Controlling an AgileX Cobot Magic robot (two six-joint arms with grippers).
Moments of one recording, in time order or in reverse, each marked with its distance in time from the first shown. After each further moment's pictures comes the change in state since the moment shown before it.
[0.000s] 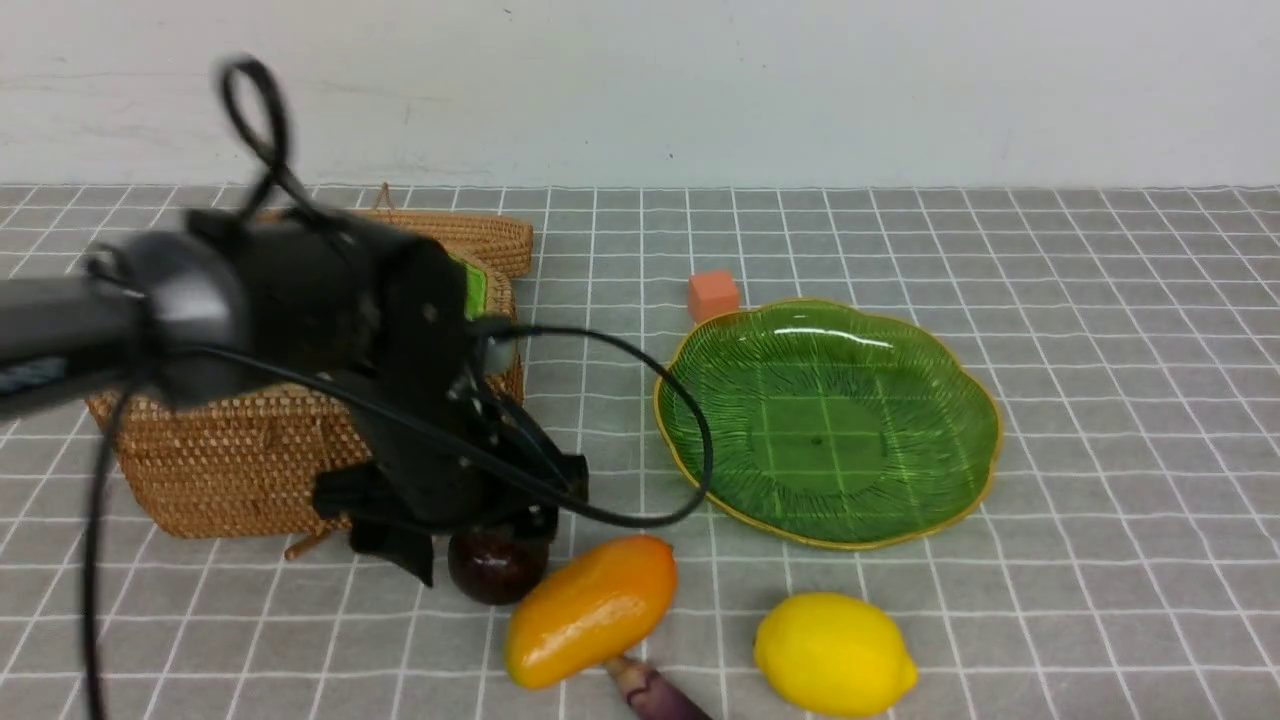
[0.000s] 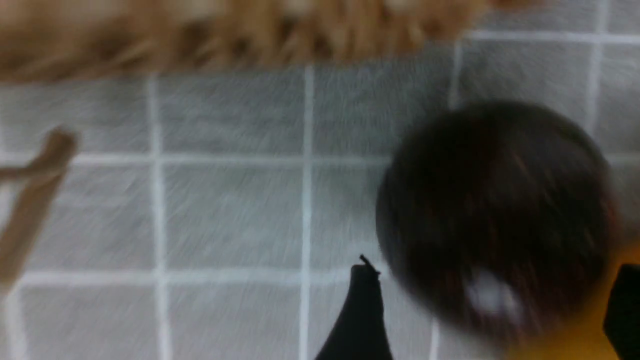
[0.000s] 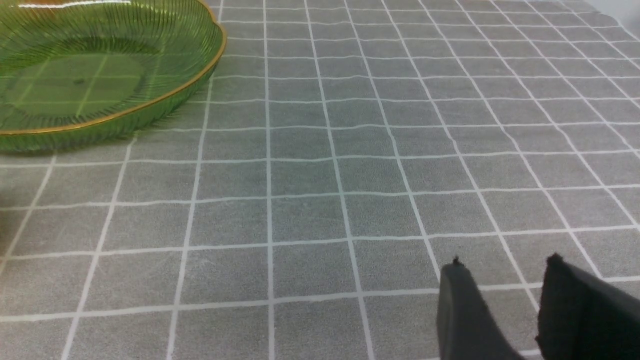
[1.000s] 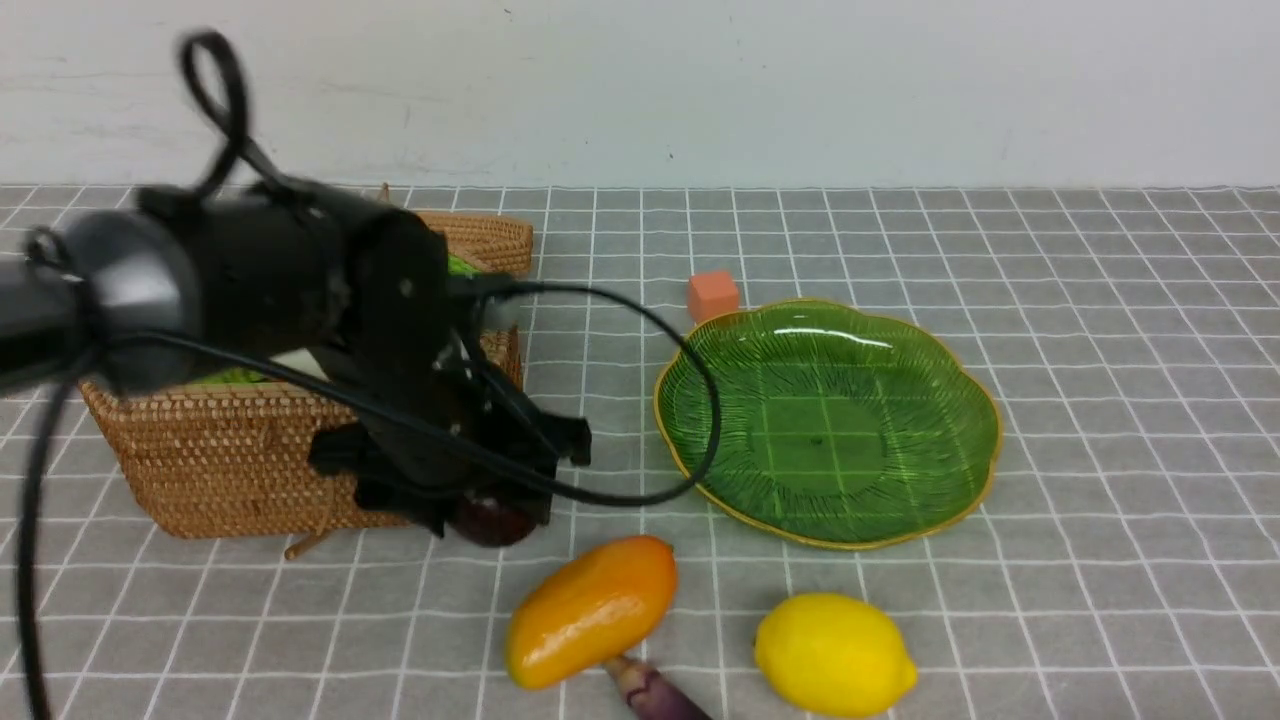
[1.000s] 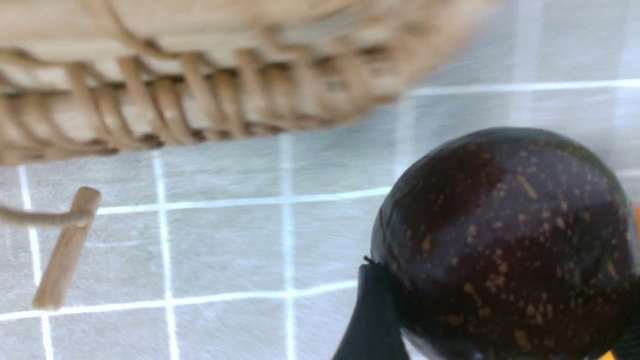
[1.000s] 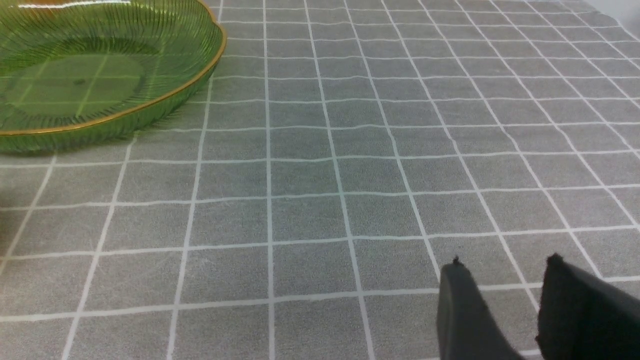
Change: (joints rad) right arm 0.000 0.000 0.000 0.000 0.000 0.000; left arm 0.000 -0.126 -0.019 -0.034 0.009 0.099
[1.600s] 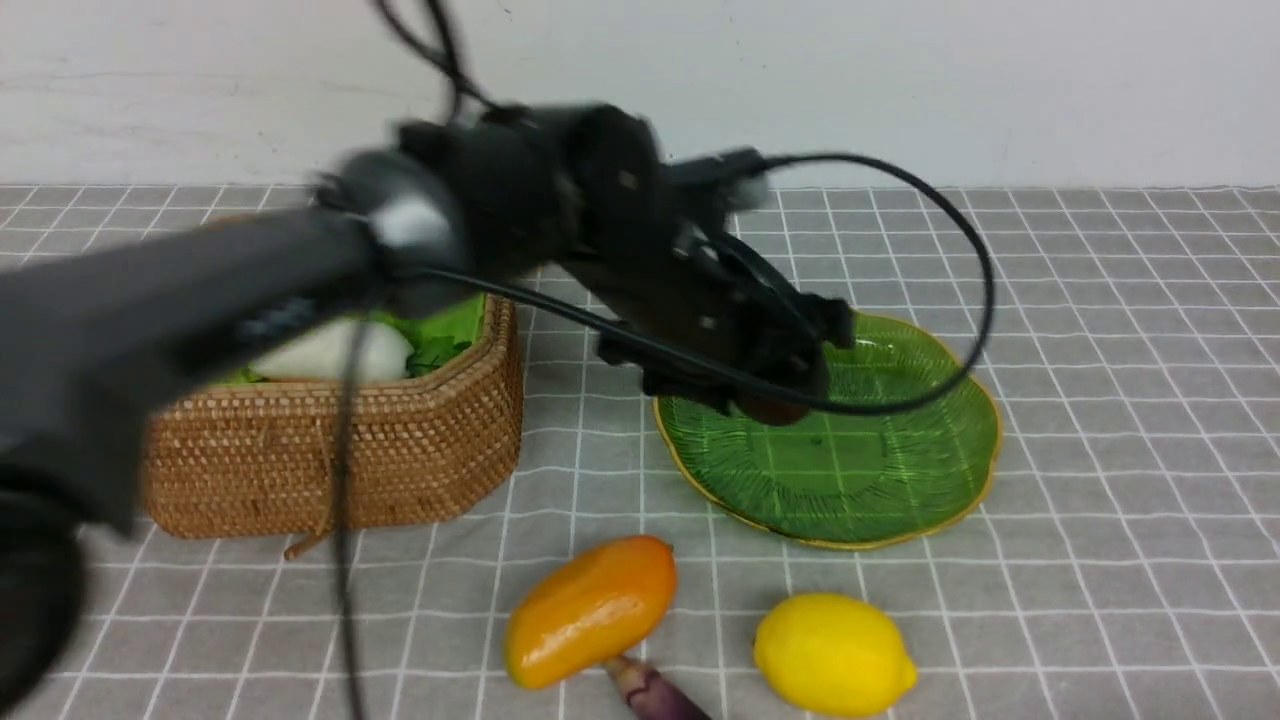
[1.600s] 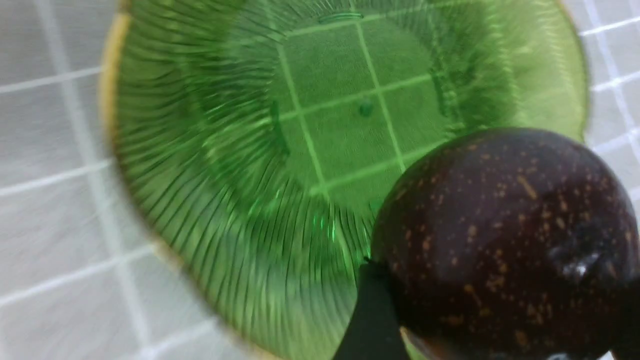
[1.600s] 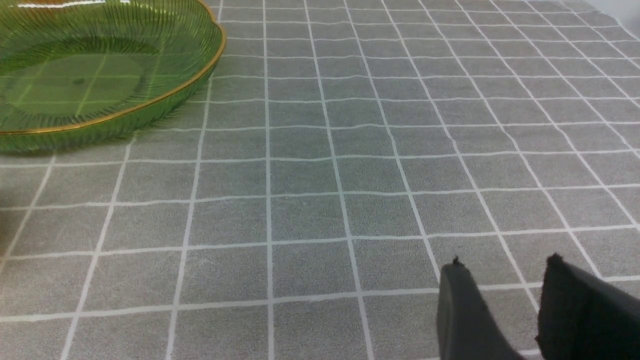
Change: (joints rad) right arm 0.000 0.000 0.000 0.000 0.000 0.000; left arm -0.155 0.361 -0.512 -0.234 -0.105 0.138
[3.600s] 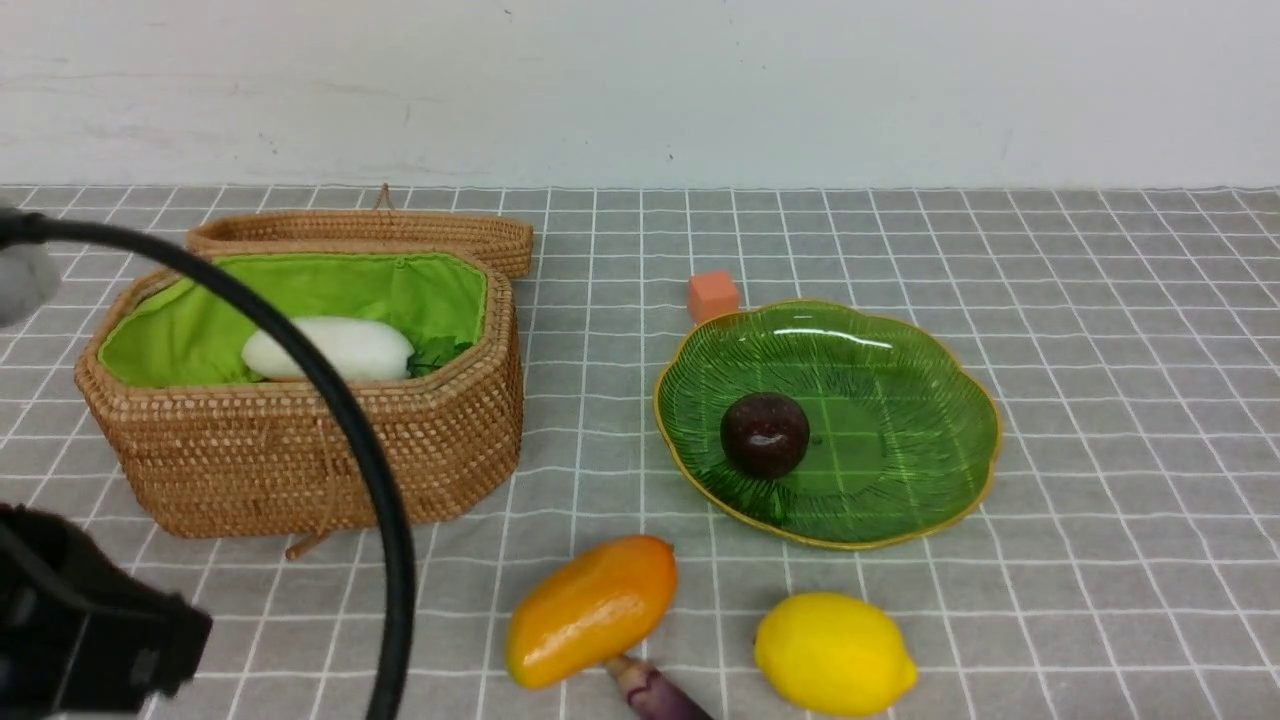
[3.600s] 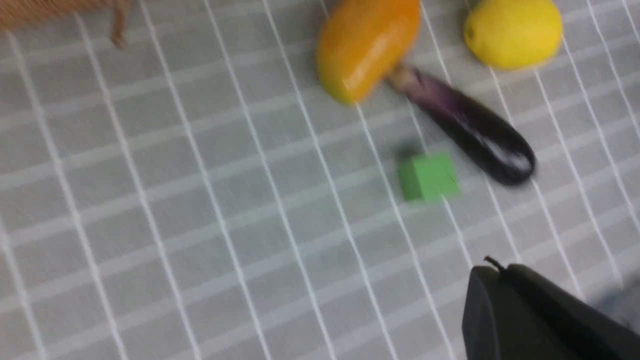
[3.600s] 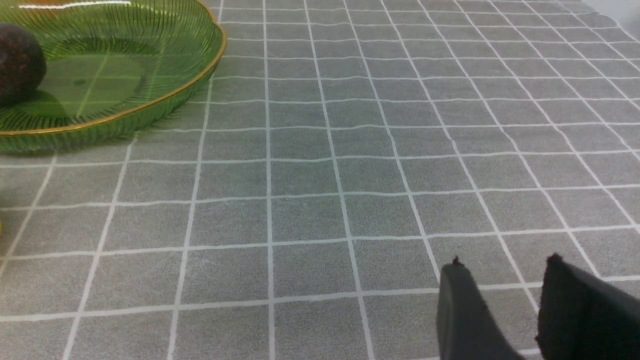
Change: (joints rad) right arm 0.000 0.000 0.000 0.000 0.000 0.000; left arm 0.005 -1.232 0.728 0.247 0.475 -0.087
